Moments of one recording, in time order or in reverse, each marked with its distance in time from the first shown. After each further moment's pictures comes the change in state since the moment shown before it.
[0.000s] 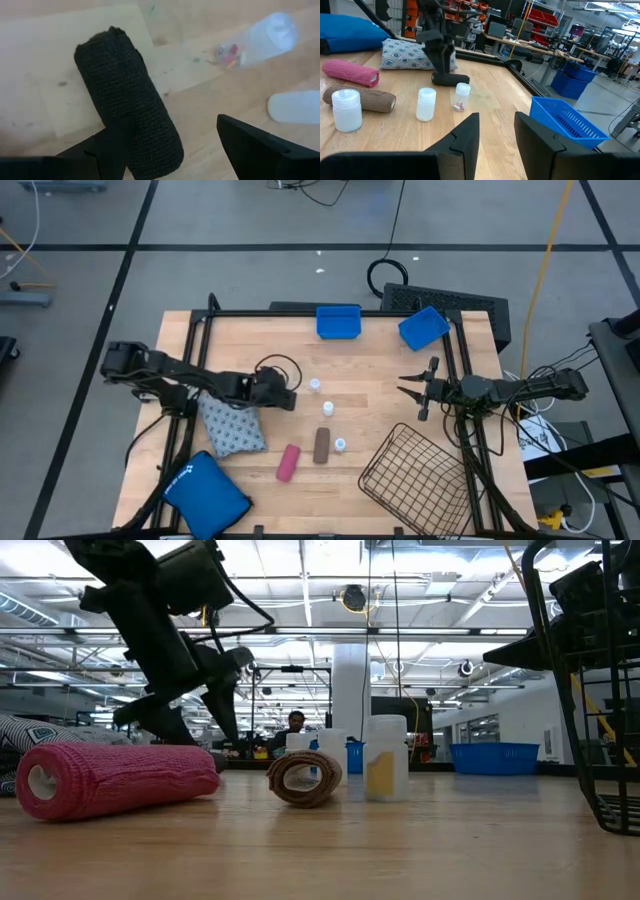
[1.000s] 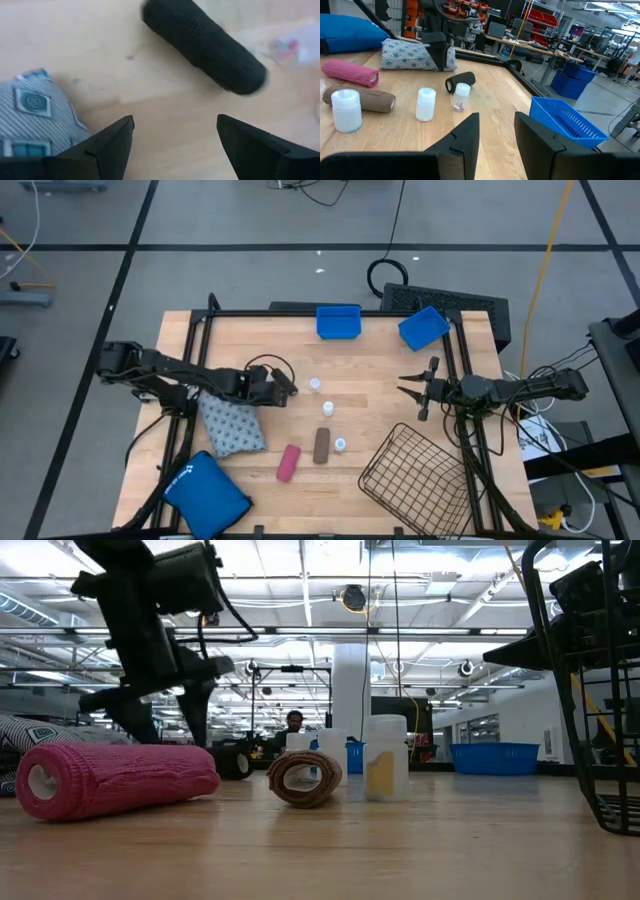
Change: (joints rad) left arm 0.010 -0.051 0.036 -0.312 0.014 -0.139; right arm 0.000 0.000 0.000 0.001 0.001 0.000
